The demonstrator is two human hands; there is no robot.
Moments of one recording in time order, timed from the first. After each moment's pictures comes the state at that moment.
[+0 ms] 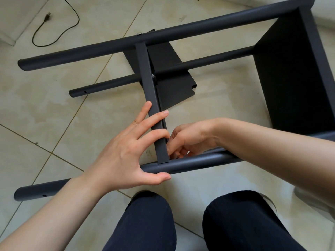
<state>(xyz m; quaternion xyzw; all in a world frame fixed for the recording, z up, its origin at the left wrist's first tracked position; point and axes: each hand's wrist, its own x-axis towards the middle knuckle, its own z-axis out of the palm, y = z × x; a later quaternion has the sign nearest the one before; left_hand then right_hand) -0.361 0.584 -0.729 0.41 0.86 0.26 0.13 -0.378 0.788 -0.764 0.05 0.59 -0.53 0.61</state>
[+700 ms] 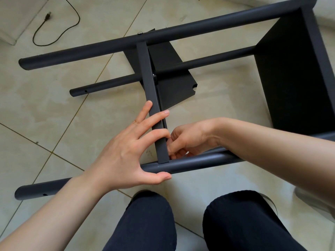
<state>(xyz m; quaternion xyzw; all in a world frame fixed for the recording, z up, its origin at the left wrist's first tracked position) -0.362 0.584 -0.730 0.42 0.86 0.26 0.12 -0.377 0.788 -0.763 0.03 0.59 -0.53 0.61</state>
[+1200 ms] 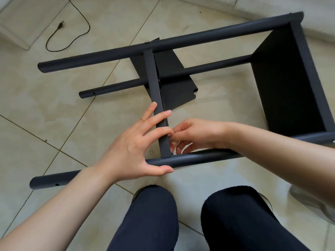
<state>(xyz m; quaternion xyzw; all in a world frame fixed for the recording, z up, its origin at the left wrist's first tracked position) -0.360 0.580 -0.730 0.42 0.86 0.25 0.11 -0.362 0.797 -0.745 0.04 0.65 -0.59 0.48</state>
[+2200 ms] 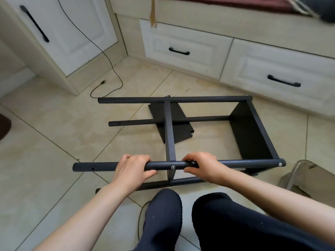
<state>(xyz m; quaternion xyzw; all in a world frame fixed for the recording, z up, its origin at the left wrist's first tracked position) -0.315 0.552 -0.675 0.15 0.98 0.09 0.13 -0.293 0.797 -0.680 -0.04 0.93 -0.27 0.23</state>
